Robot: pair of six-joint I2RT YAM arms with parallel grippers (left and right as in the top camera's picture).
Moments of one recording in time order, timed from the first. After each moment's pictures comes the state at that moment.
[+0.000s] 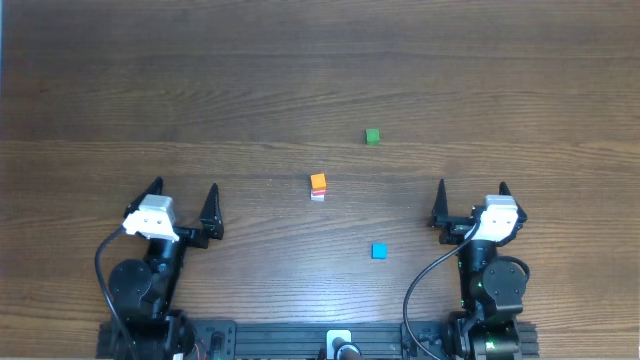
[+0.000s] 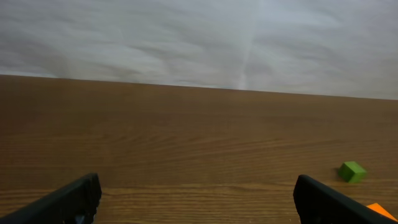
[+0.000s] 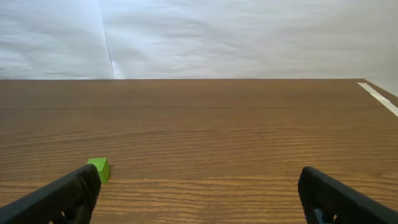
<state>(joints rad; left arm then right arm) -0.02 0.02 0.01 -0.06 0.13 -0.13 0.05 0.01 0.01 -0.07 0.11 0.00</state>
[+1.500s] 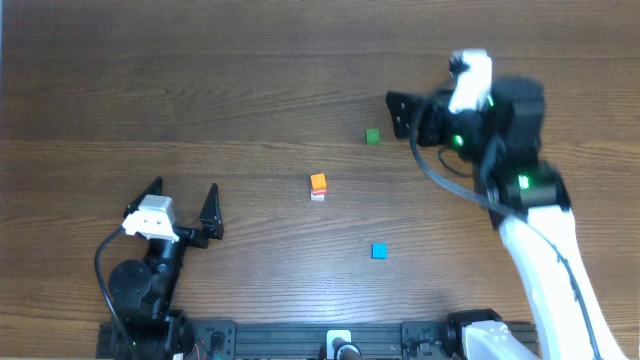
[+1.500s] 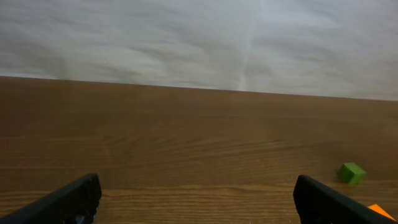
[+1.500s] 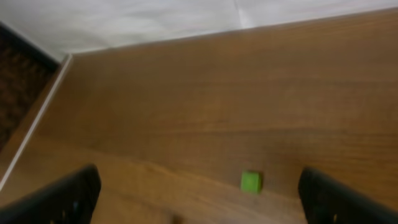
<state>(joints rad) -0.02 0.01 0.01 -0.06 0.13 -0.13 0.11 1.22 1.07 -0.44 -0.37 0.25</state>
